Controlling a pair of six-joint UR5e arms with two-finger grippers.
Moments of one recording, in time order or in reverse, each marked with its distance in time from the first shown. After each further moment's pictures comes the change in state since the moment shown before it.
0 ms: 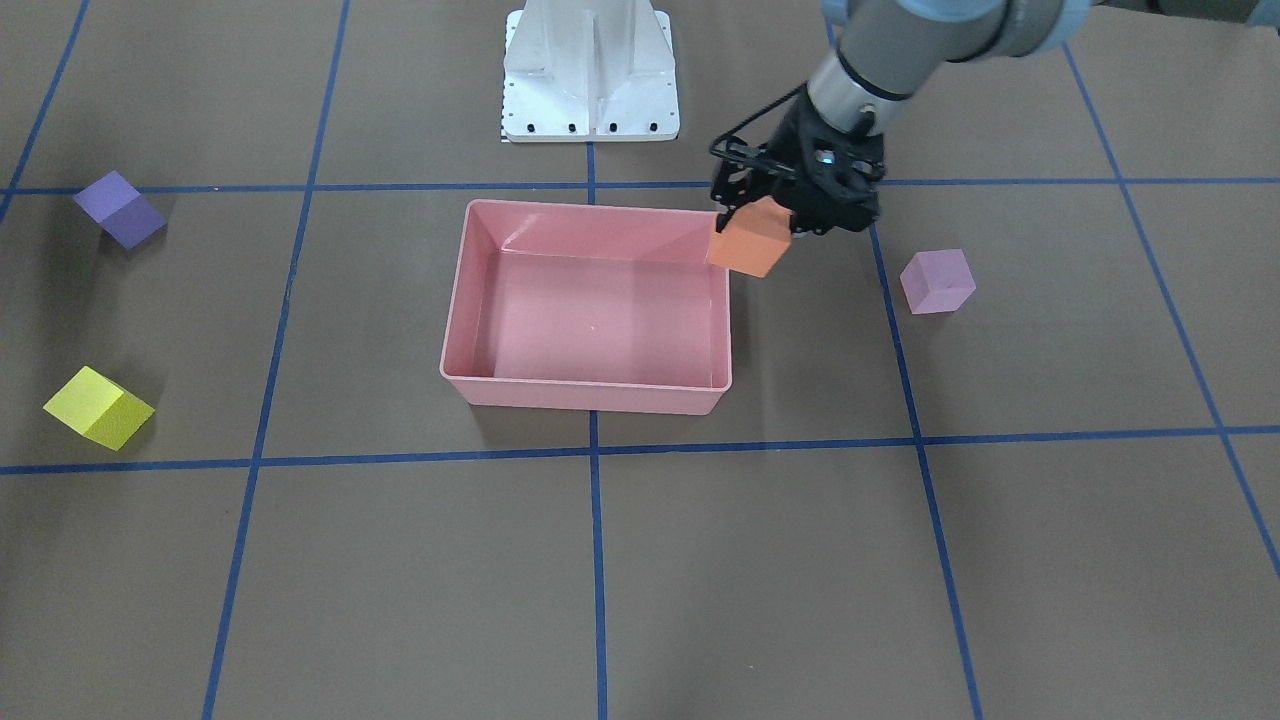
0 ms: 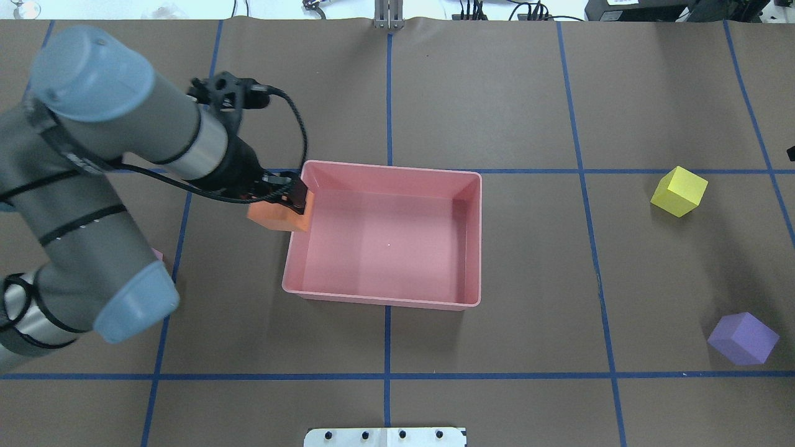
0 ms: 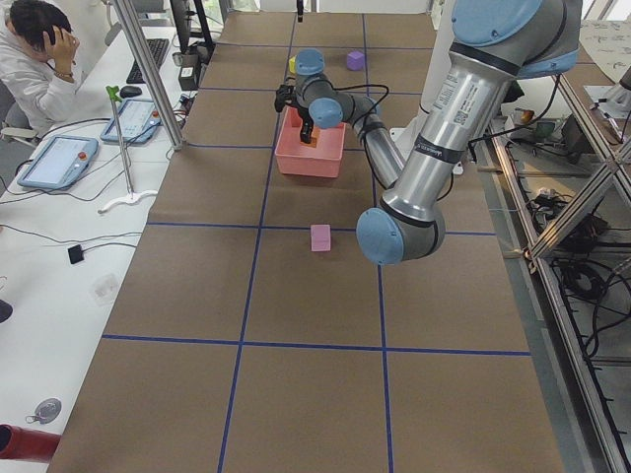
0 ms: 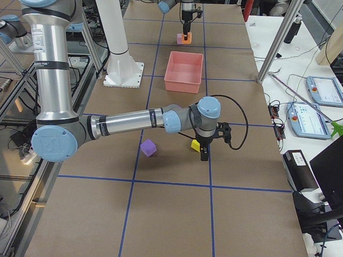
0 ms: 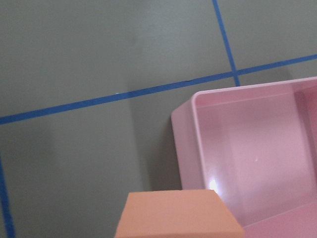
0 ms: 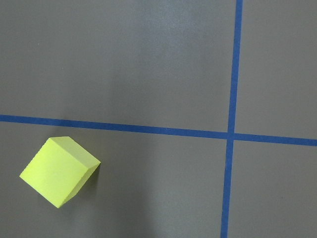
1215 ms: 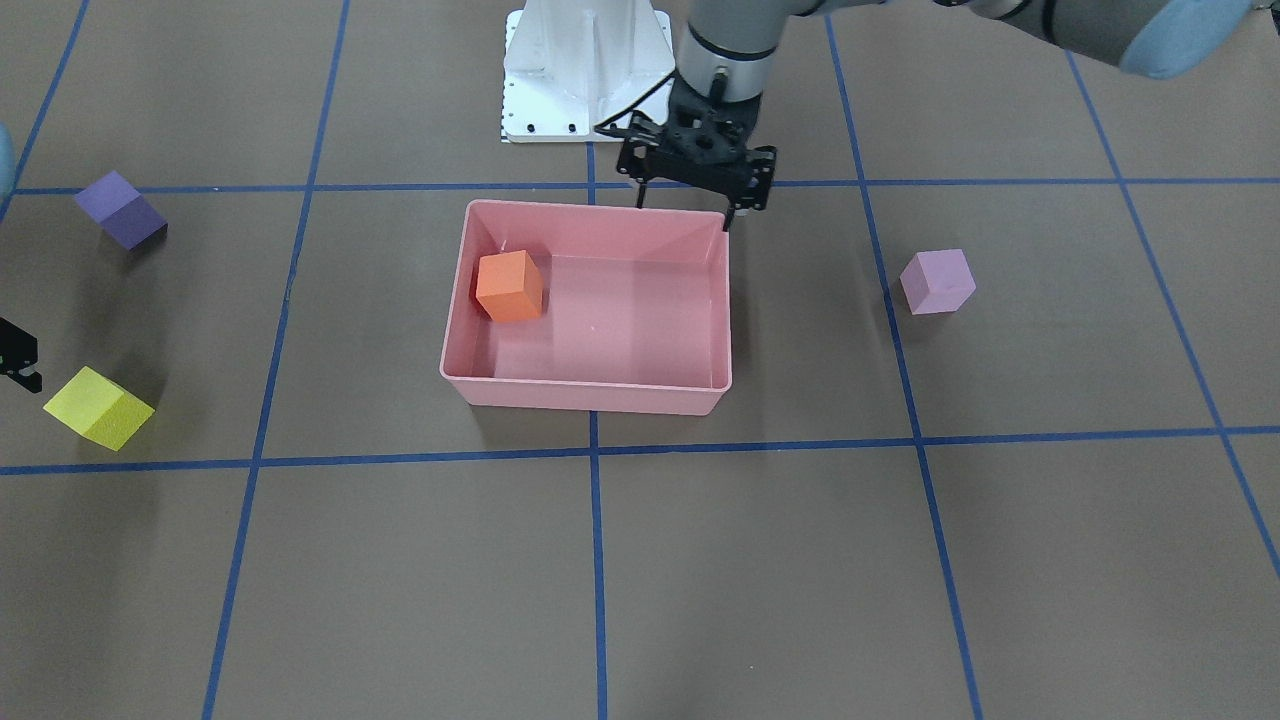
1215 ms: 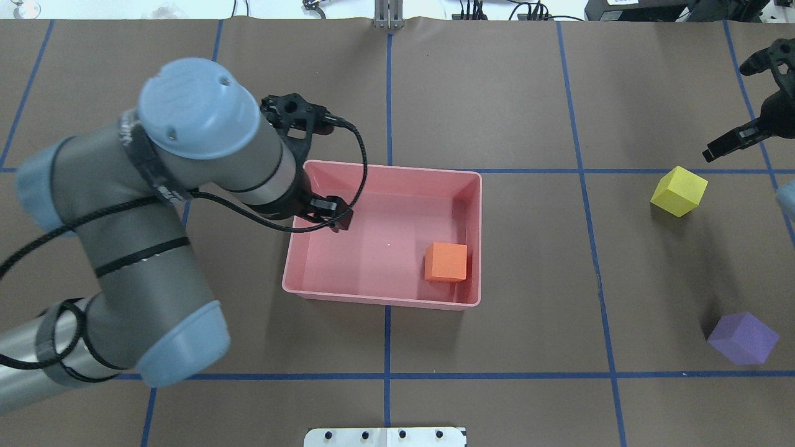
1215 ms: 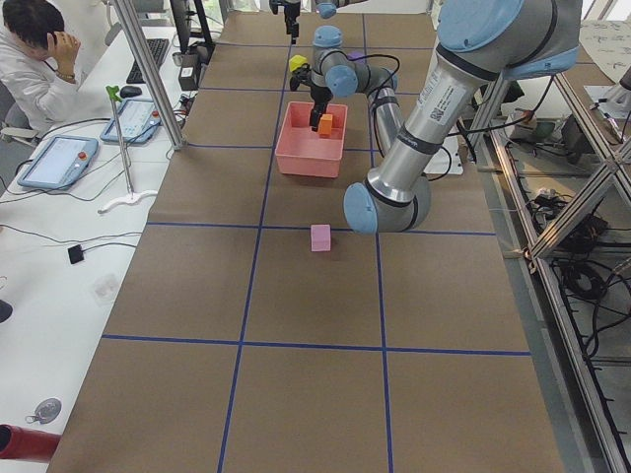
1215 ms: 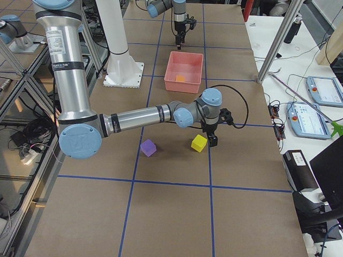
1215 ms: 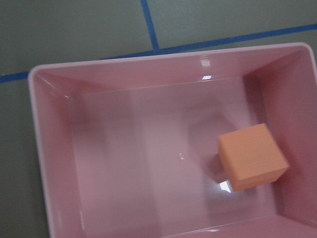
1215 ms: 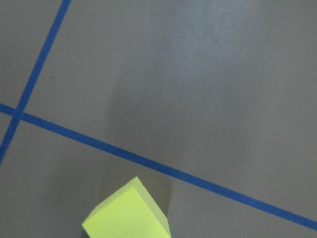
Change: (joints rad) left arm 0.012 -0.042 -0.045 0.238 0.108 0.216; right arm -0.175 0.073 -0.061 0.236 -0.080 -0.019
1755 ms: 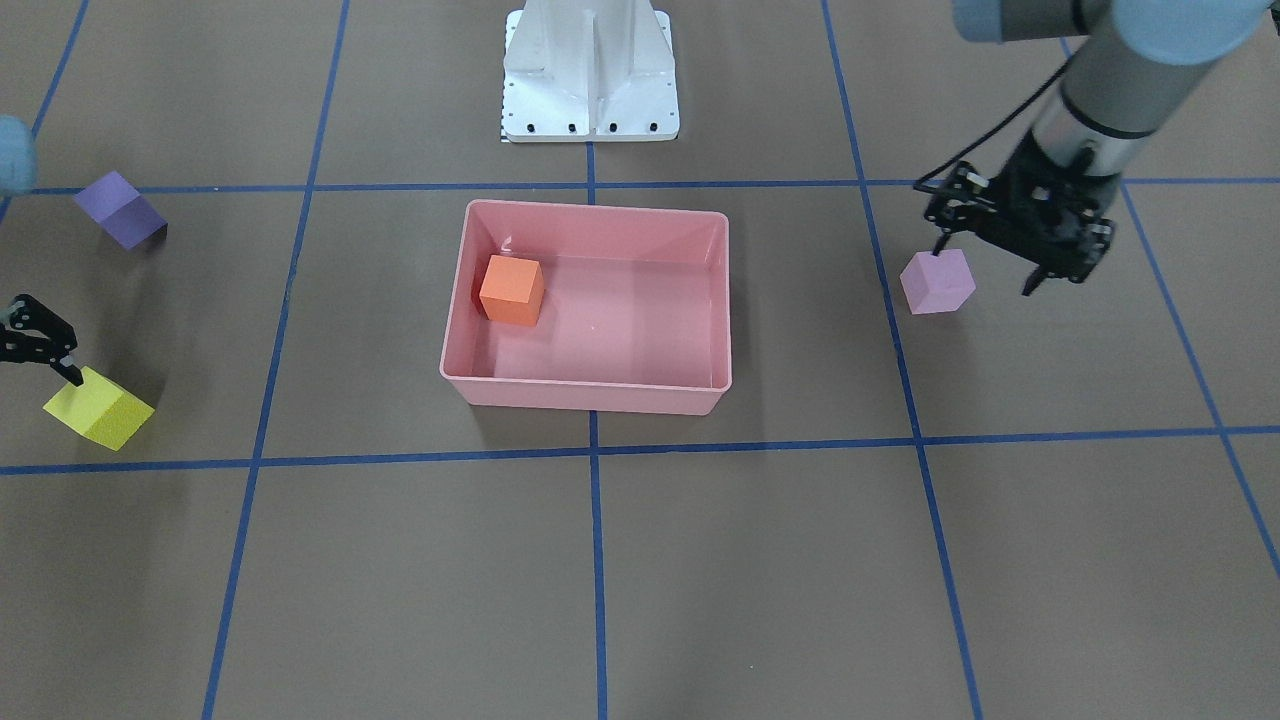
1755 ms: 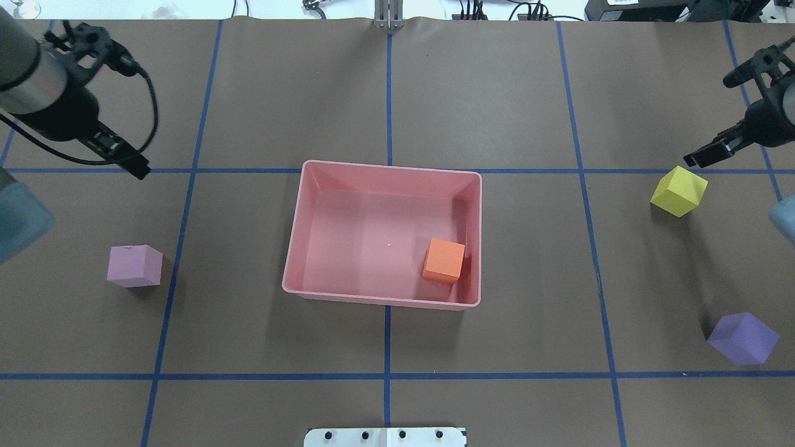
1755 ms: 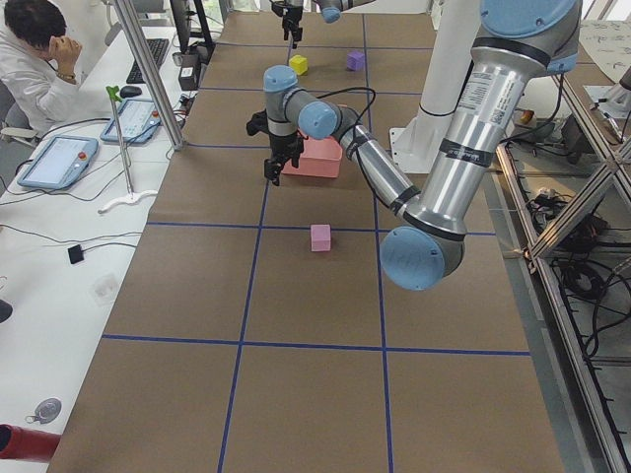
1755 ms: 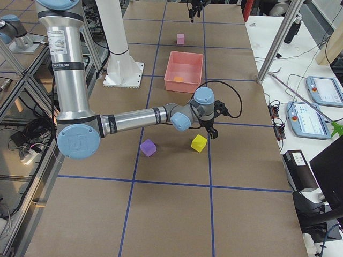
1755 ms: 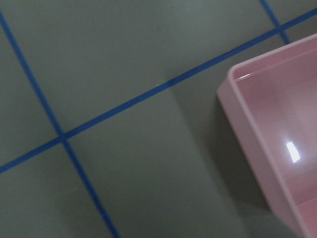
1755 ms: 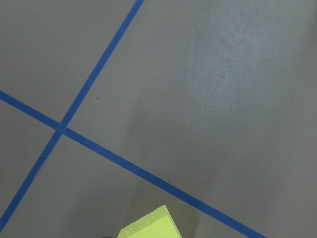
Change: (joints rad) left arm -0.395 0.306 0.015 0.006 -0.229 0.710; right arm -0.047 -0.038 -0.013 0.215 0.003 -0.109
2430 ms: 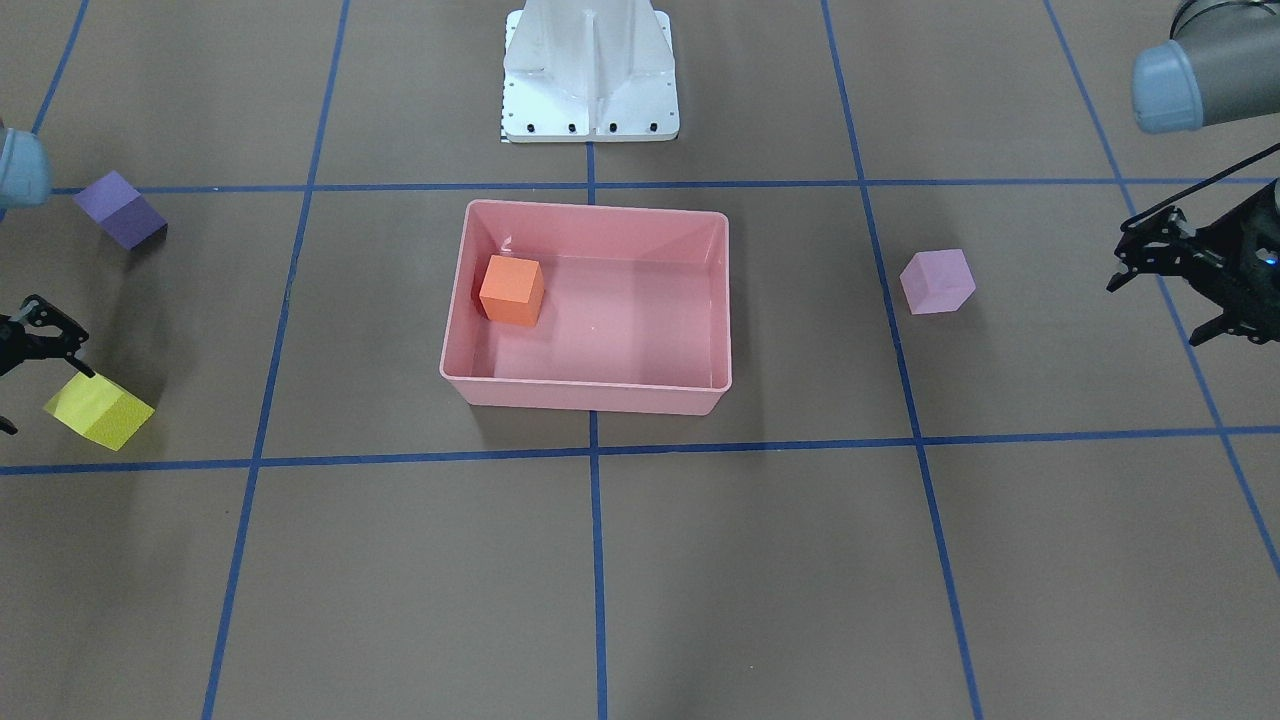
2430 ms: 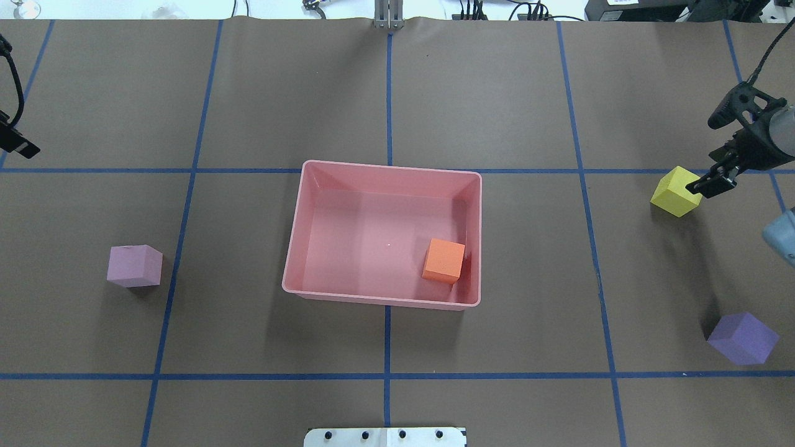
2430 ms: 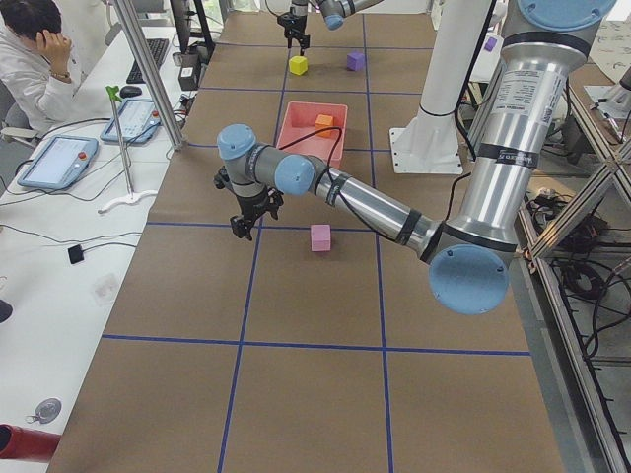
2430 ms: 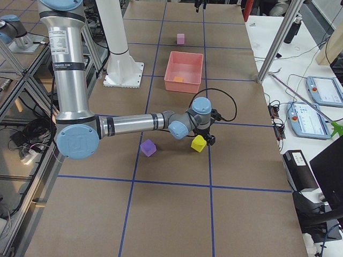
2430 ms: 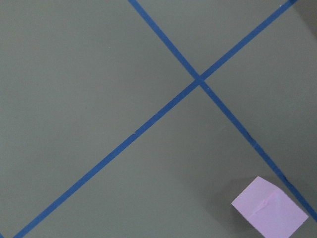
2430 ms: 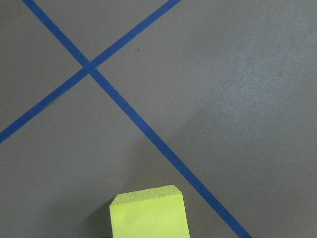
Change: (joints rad) left arm -0.205 0.082 0.204 -0.101 -0.157 0.382; right arm -0.043 -0.009 -0.081 0.025 -0.004 -0.219
